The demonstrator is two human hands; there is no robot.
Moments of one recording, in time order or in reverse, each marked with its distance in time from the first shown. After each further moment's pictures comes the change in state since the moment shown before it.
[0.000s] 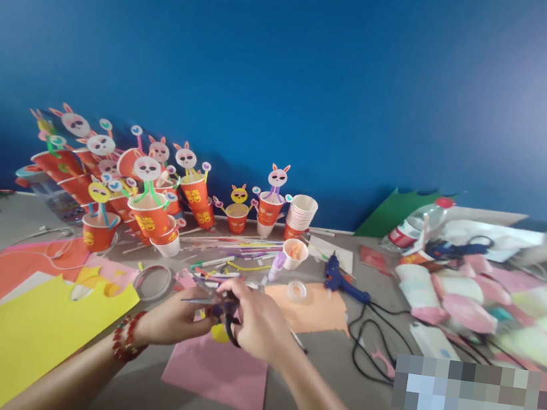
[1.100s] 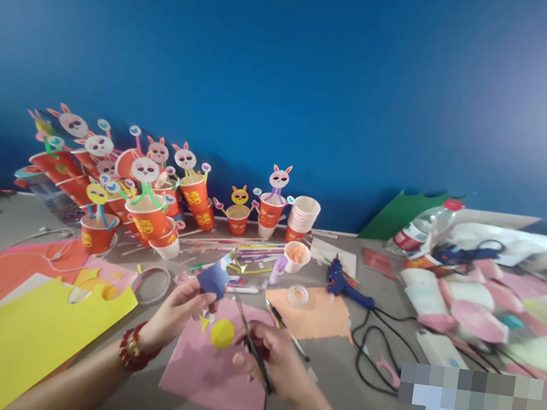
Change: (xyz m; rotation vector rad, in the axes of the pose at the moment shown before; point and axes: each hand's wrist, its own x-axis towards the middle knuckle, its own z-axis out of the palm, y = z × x) left_hand 0.003 -0.013 0.021 -0.707 0.450 -0.319; right_hand -0.044 0.039 0.017 0.667 -0.090 0.193
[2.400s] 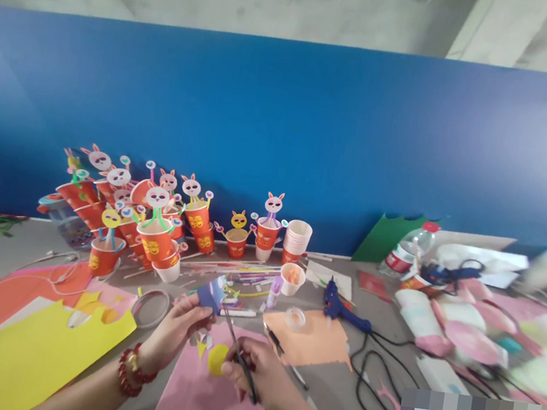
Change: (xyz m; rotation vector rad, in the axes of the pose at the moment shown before) left_hand 0.003 -0.014 -0.002 -0.233 0.083 -0.071; right_hand 0.022 0.021 0.005 0.020 -0.064 0.008
